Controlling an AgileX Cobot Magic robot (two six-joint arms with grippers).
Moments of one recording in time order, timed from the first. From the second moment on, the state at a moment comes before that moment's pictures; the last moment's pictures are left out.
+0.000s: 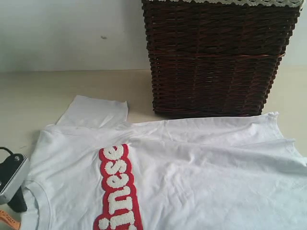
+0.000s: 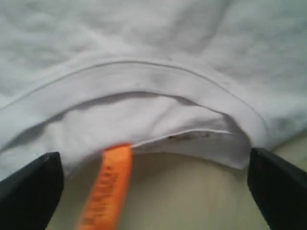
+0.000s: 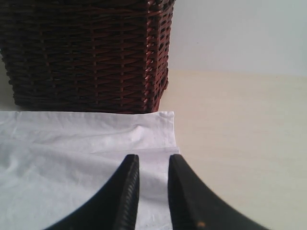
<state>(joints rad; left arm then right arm) -0.05 1.59 -0.61 -0.41 0.88 1.86 0.02 0.01 -0.01 0.05 0.34 -0.10</state>
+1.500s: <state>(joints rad) -0.01 1.42 -0.72 -0.58 1.21 1.65 0.02 0.01 -0.01 0.05 0.34 -0.10</state>
